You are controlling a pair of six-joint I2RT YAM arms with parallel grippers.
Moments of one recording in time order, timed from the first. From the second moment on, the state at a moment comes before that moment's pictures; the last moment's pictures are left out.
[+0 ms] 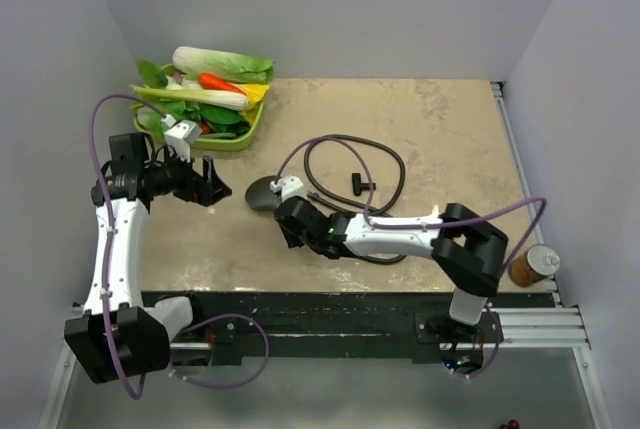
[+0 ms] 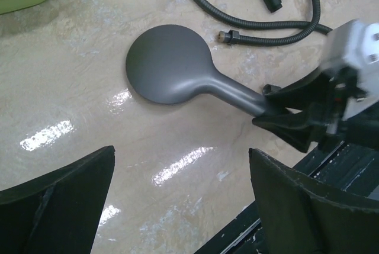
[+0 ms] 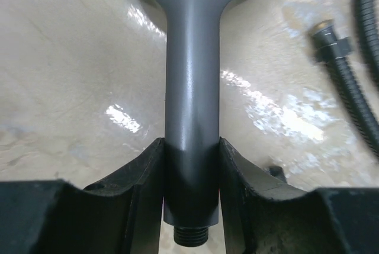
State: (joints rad) left arm 0.22 1.09 1.02 -0.81 0.76 0.29; right arm 1.15 1.82 1.13 -0.13 0.41 0.45
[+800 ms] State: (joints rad) left arm 0.14 0.75 0.77 -0.62 0.75 0.82; right arm 1.18 1.52 1.20 -0.37 0.44 0.60
